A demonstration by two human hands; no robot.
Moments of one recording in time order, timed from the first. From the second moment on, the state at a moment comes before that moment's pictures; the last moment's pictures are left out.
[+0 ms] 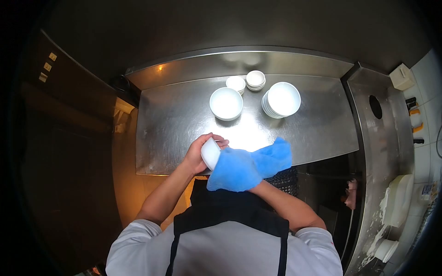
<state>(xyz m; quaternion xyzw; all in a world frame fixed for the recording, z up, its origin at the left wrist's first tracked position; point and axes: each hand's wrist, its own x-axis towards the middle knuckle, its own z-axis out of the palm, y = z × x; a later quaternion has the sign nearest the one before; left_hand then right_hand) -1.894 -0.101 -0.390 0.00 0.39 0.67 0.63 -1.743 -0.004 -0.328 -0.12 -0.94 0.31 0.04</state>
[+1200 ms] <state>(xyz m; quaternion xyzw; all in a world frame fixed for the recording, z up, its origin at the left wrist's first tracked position) -2.058 -0.070 -0.446 0.54 0.81 0.20 -0.14 -1.709 0.088 -0.312 -0.13 -0.55 0.68 0.46</state>
